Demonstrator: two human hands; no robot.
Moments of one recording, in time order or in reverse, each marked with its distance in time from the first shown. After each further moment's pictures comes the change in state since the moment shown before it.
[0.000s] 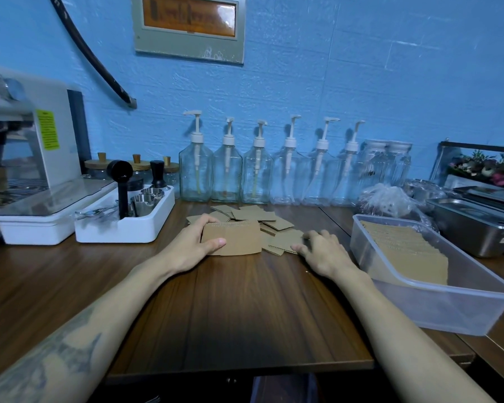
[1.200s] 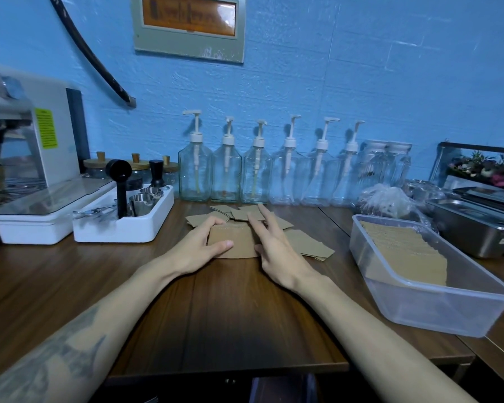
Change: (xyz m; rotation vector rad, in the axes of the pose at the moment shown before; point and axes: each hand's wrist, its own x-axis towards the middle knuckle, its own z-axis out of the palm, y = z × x) left_hand -0.002 0.011 0.010 -0.173 -0.087 0.044; right_hand -0.020 -0.069 0.022 0.241 0.129 -0.595
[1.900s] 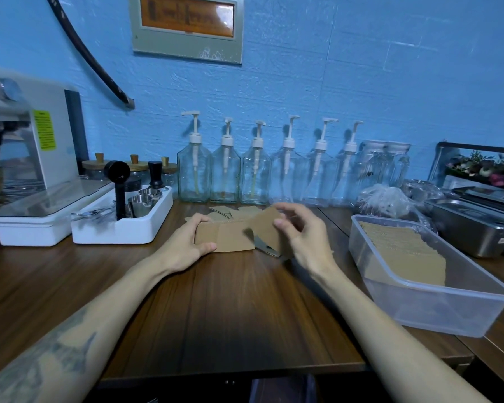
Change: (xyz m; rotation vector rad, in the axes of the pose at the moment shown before) left_hand -0.001 -0.008 -0.017 0.132 0.105 -0.067; right_hand -0.004 0.010 -0.036 0.513 0.438 0.193
